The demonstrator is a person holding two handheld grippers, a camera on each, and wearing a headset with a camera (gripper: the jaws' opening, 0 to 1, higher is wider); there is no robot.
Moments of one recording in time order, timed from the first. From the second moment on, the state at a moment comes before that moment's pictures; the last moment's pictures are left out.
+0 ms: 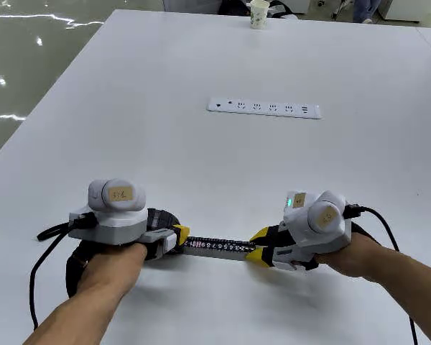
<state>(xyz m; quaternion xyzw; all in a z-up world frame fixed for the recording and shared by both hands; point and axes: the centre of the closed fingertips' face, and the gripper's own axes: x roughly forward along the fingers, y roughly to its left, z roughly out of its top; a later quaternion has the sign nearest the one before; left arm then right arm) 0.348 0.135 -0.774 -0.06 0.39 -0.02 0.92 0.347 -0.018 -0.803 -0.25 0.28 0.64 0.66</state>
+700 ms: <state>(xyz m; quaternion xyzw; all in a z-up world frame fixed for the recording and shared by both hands) 0.347 0.135 -0.774 -0.06 0.39 -0.02 0.92 0.345 0.008 -0.803 -0.25 0.28 0.65 0.66</state>
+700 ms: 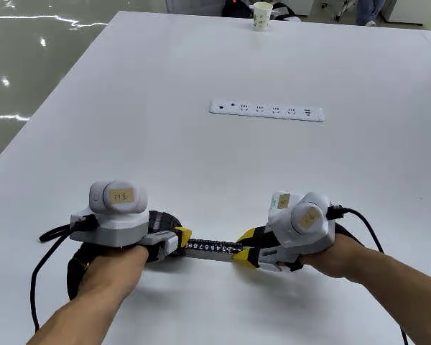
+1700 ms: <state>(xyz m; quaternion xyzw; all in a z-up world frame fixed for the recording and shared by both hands) 0.347 0.136 -0.774 -0.07 0.40 -0.02 0.92 0.340 0.048 -0.803 -0.25 0.26 0.67 0.65</state>
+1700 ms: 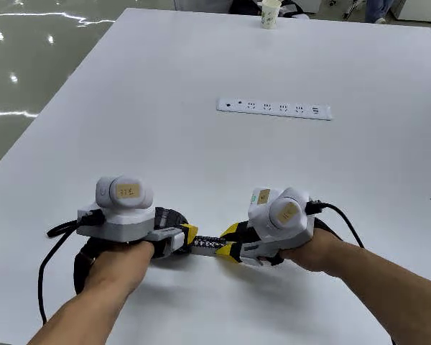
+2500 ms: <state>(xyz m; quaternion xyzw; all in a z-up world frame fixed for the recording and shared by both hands) 0.347 0.136 -0.774 -0.08 0.40 -0.02 0.91 0.336 0.079 -0.805 -0.25 0.26 0.68 0.64</state>
